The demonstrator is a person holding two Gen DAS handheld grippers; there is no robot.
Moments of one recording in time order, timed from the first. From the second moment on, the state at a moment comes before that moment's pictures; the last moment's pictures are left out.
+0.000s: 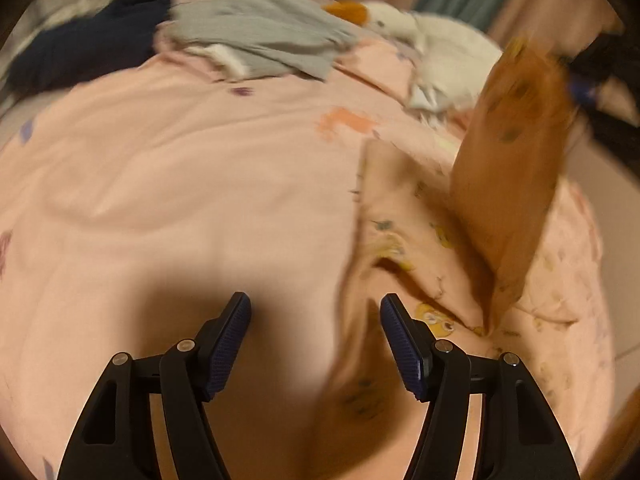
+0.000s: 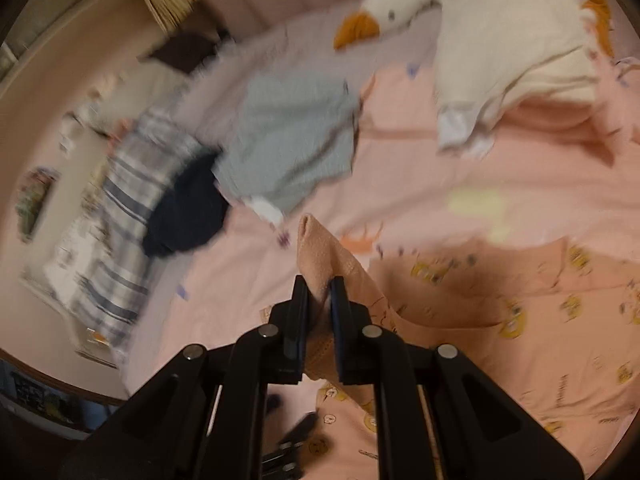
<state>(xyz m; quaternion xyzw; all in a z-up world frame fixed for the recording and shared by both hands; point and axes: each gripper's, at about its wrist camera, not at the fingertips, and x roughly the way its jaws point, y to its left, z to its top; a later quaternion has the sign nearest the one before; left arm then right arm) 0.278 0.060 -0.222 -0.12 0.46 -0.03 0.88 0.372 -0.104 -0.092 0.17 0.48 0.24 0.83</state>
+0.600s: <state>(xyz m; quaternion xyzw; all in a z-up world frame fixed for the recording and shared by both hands) 0.314 0.055 -0.237 -0.10 0.42 0.11 0.90 0.343 -0.340 -0.126 0.27 0.42 0.19 0.85</state>
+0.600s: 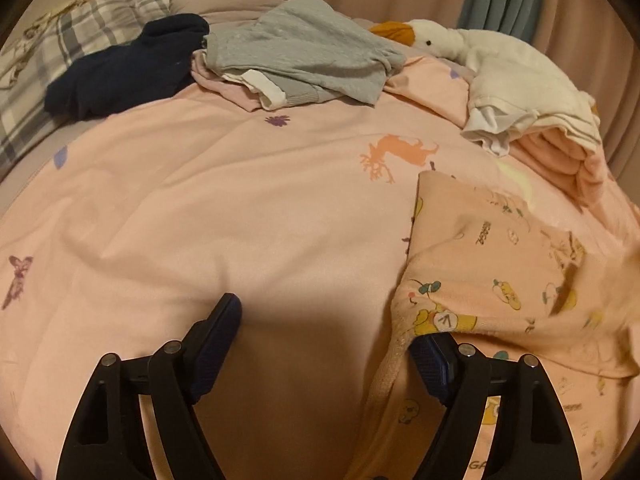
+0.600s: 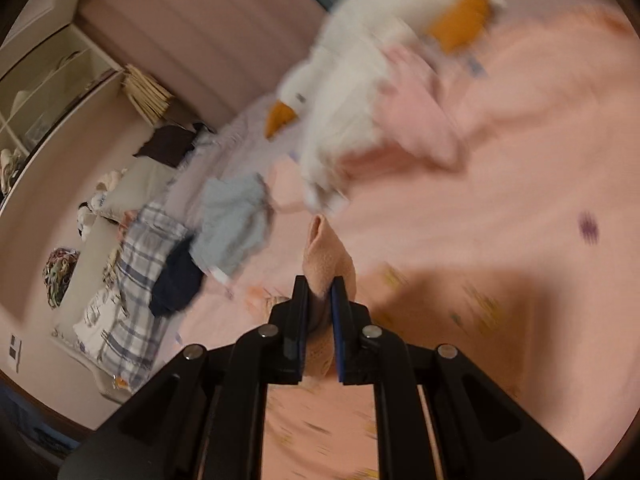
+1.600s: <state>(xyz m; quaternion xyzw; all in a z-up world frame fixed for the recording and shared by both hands) 0.271 0.105 -0.183 -0.17 0.38 0.18 0.89 0.309 -0.312 -0.198 0.13 0.58 0.06 0.80</state>
